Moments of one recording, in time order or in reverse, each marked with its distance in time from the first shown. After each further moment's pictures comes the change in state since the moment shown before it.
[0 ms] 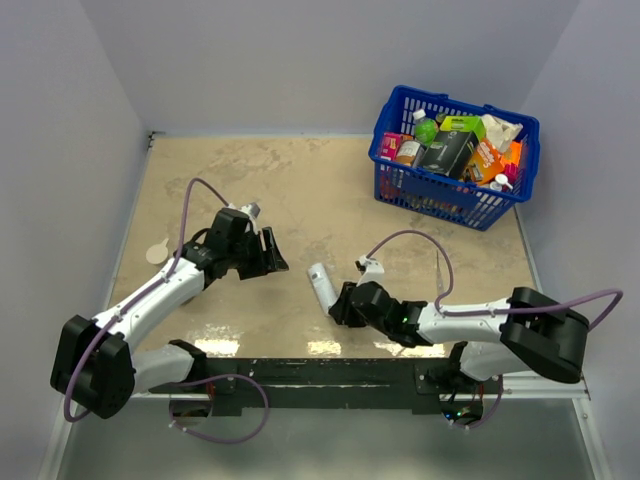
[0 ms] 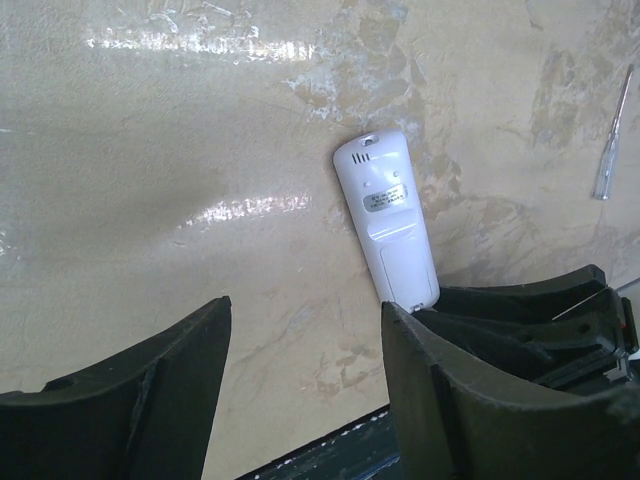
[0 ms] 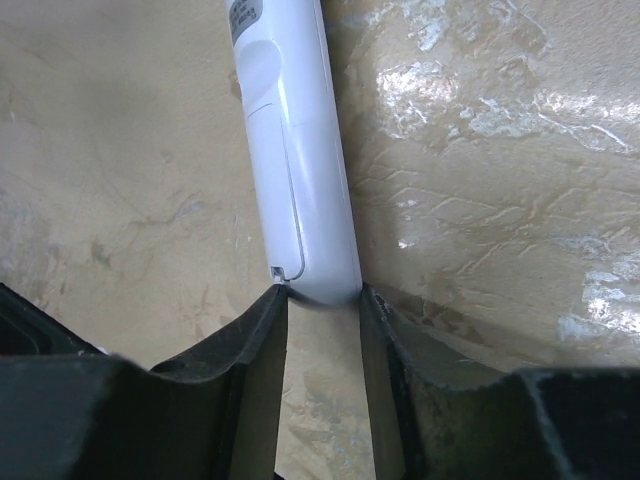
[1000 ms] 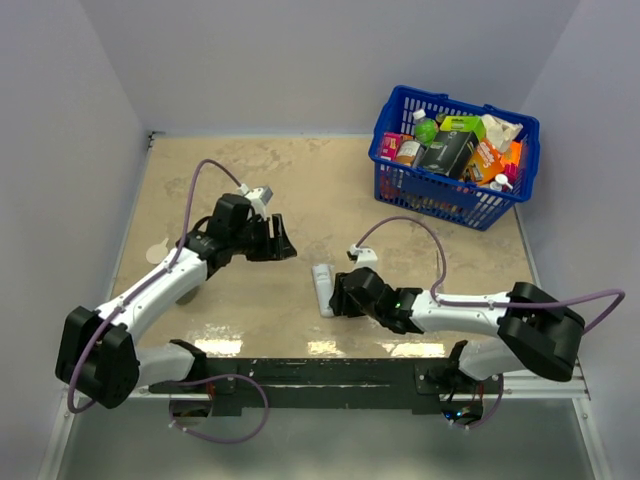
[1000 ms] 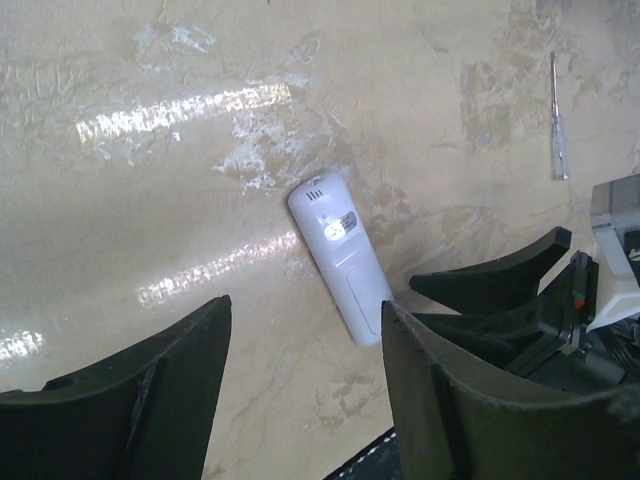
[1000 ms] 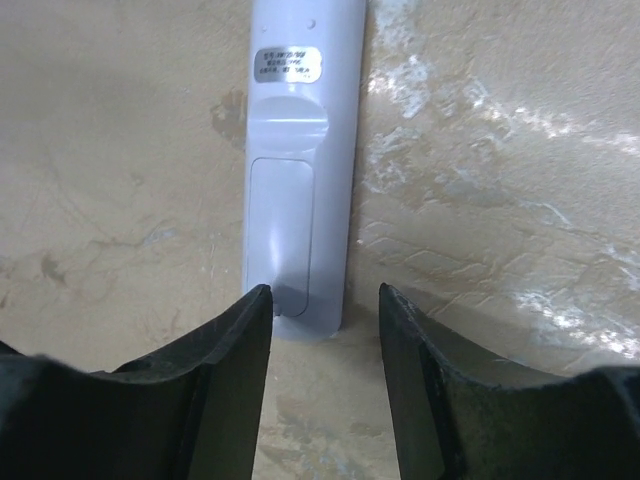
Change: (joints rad) left arm 0.000 0.051 0.082 0.086 0.077 0.159; right arm -0.058 0.025 0.133 -0.183 0.001 -0.155
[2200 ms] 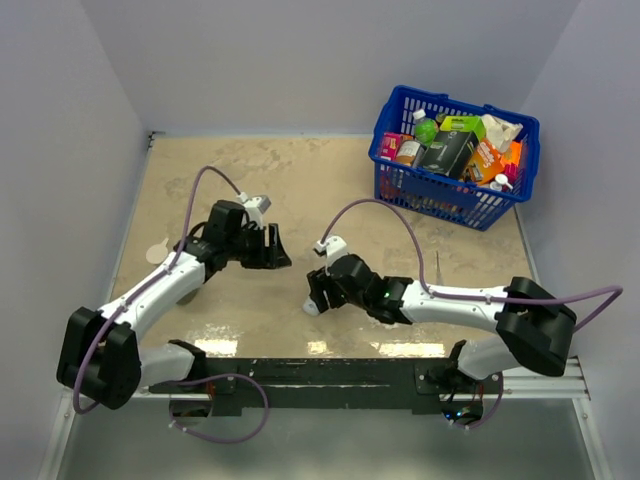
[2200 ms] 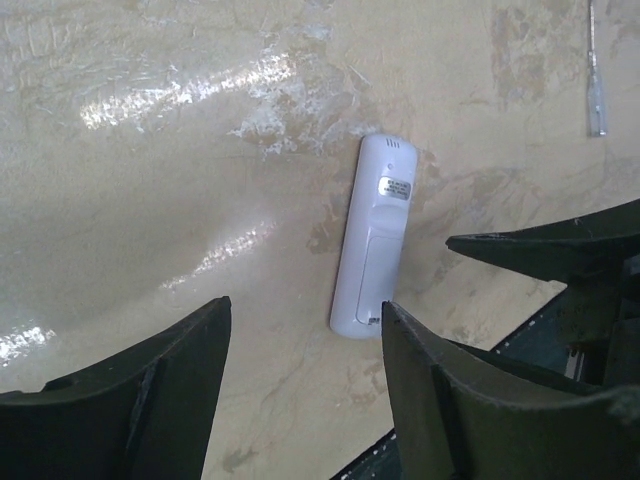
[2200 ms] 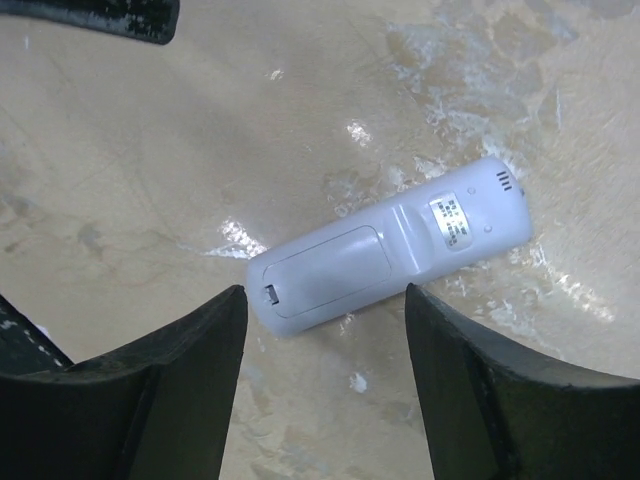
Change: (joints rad) left arm 0.024 0.001 -0.053 0.006 0.047 0.097; right arm 0.017 0.051 0.162 0.004 -0.082 -0.368
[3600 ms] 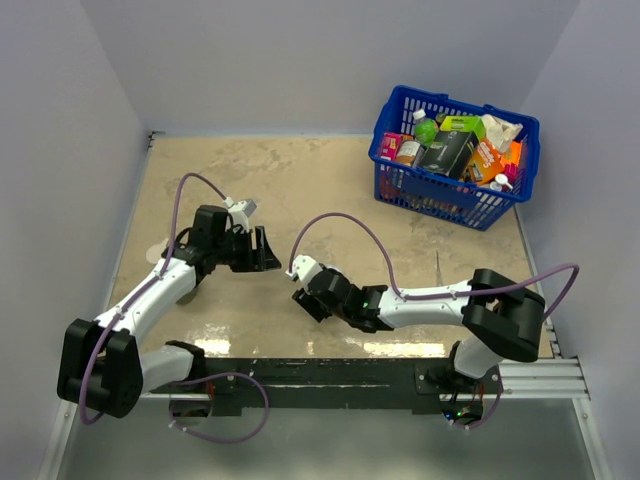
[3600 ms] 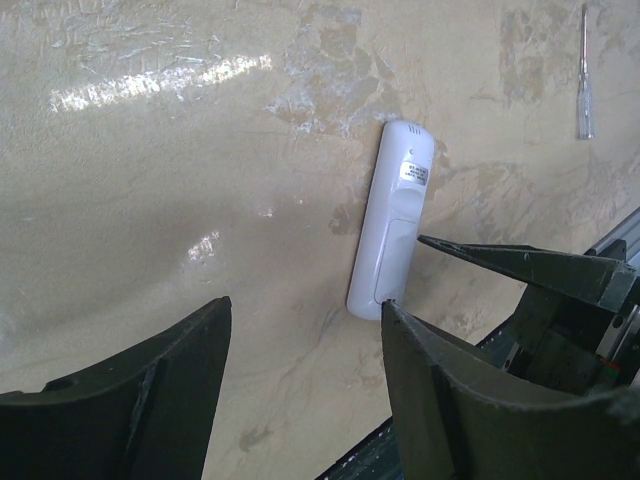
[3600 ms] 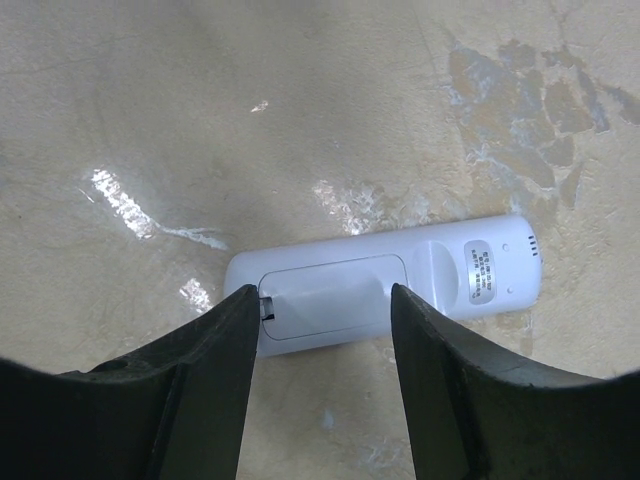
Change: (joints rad) left arm 0.148 -0.050 -0.079 0.002 0.135 0.026; right arm 0.114 0.166 0.051 0.056 0.098 -0.369
